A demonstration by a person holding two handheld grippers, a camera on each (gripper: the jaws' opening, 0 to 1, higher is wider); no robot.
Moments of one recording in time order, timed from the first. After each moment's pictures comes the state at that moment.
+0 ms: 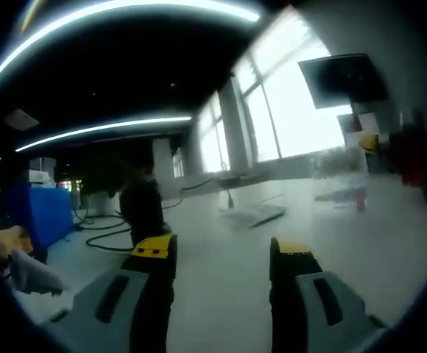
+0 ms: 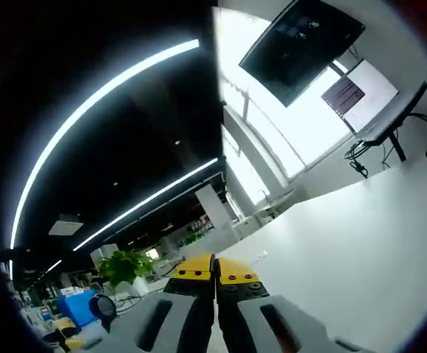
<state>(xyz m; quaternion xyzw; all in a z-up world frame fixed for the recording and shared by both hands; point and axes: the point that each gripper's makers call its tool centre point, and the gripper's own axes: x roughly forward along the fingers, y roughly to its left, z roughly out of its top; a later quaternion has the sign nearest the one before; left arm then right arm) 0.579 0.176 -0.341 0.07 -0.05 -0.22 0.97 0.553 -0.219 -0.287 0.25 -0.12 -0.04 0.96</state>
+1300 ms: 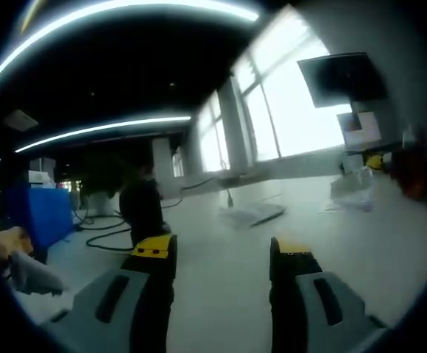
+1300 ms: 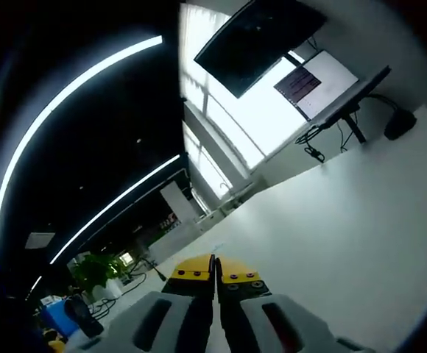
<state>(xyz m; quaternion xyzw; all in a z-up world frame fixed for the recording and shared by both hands) 0.577 0.173 -0.341 0.07 -0.05 -0.22 0.97 0.544 -0.266 -0.349 0.30 -0.08 -0.13 0.94</state>
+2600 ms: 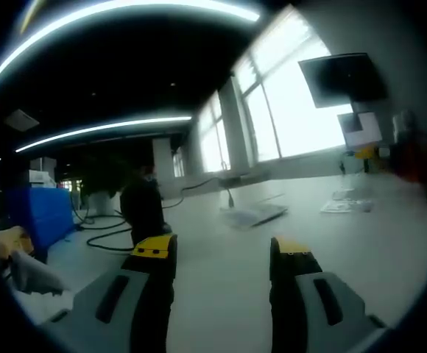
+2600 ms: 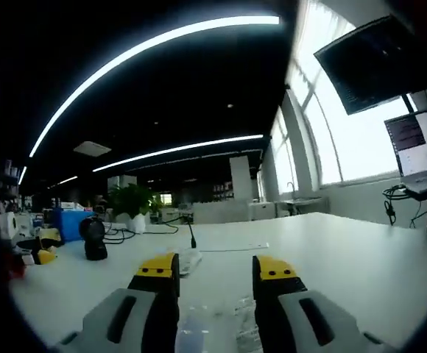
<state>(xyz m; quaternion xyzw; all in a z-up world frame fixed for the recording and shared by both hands) 0.579 0.175 -0.341 0.07 -0.05 -0.22 0.97 0.579 -0.200 -0.313 0.01 -0.03 0.10 0.99</state>
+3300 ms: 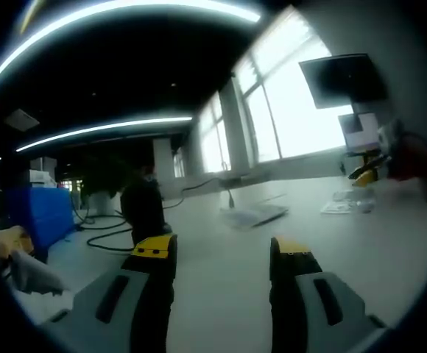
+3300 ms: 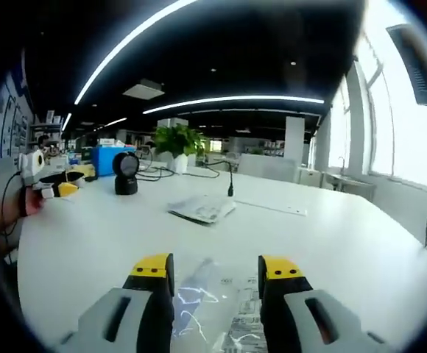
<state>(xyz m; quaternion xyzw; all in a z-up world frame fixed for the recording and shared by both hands) 0.578 0.175 -0.340 0.07 -0.06 -0.22 0.97 0.598 -0.185 -0.371 -0.09 0.10 0.23 0.96</state>
